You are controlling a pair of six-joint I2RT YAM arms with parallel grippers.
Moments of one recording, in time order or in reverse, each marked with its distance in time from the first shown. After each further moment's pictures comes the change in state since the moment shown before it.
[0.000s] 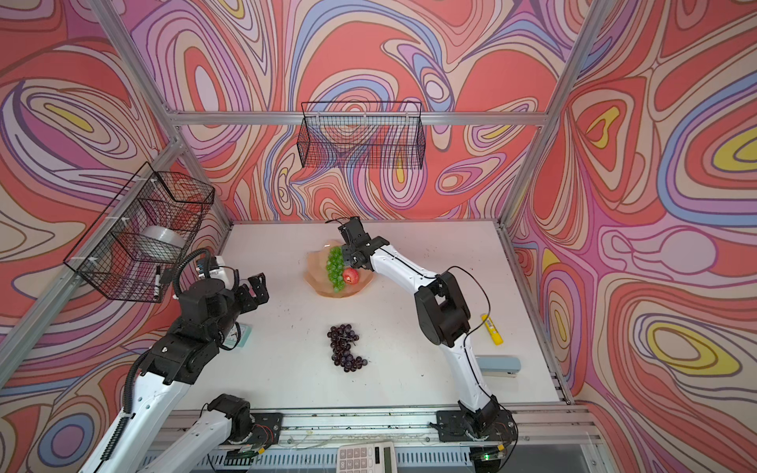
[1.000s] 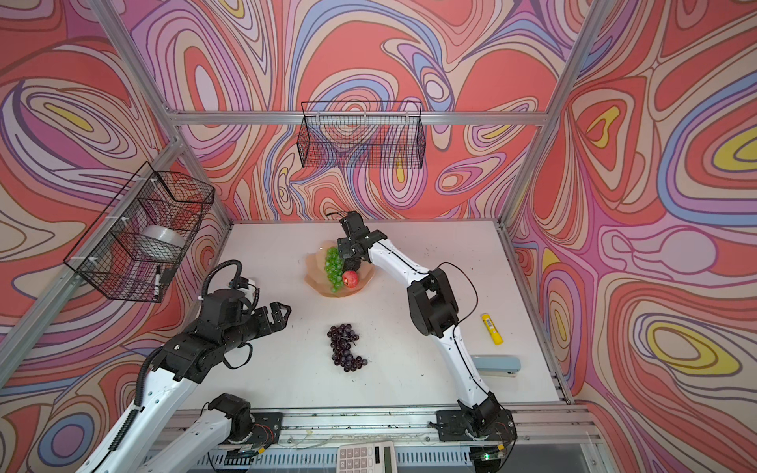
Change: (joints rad) left arm -0.082 0.039 -0.068 -0.210 0.349 -0.153; right arm -0.031 0.090 0.166 -0.029 -0.060 -0.050
